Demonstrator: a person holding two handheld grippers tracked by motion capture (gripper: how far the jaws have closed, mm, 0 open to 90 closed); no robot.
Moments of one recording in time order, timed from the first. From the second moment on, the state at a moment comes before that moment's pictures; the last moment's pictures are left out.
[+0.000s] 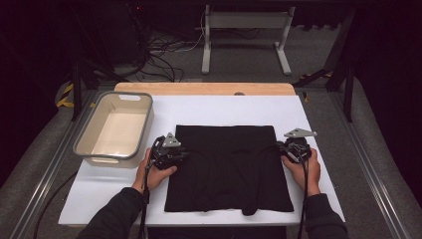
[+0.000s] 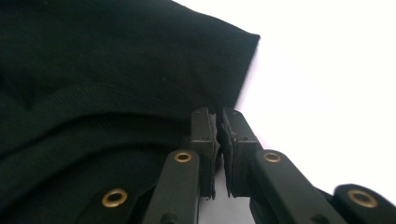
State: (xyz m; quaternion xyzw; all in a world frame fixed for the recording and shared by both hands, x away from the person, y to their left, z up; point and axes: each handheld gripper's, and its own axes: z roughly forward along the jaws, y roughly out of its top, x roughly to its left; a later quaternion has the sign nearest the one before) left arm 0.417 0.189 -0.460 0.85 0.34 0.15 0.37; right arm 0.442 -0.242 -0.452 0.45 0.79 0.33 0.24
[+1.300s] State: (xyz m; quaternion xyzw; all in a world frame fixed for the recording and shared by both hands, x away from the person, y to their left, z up) left arm 0.415 0.190 -0.461 0.85 0.33 0.16 0.37; right arm 0.442 -0.257 -0.452 0.46 0.78 0.35 0.24
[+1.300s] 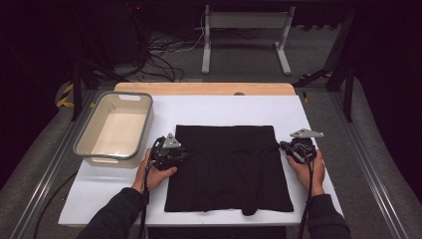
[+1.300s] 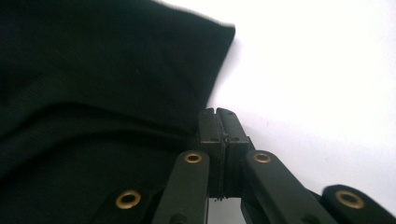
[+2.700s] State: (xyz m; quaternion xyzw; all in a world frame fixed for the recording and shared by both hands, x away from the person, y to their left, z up) left arm 0.324 0.232 -0.439 0.82 0.26 0.24 0.44; right arm 0.356 -0.230 -0.422 0.34 0.78 0.47 0.26
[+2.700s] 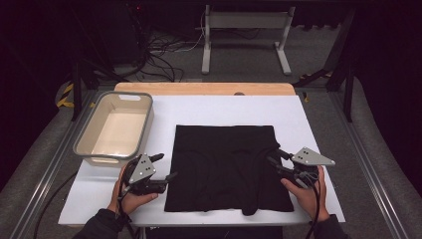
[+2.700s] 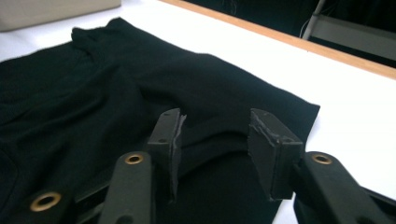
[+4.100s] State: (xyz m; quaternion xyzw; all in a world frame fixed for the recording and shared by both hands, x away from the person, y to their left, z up) left arm 0.509 0.174 -0.456 0.82 0.42 0.14 0.37; right arm 0.533 -0.226 -0.448 0.45 0.81 0.35 0.16
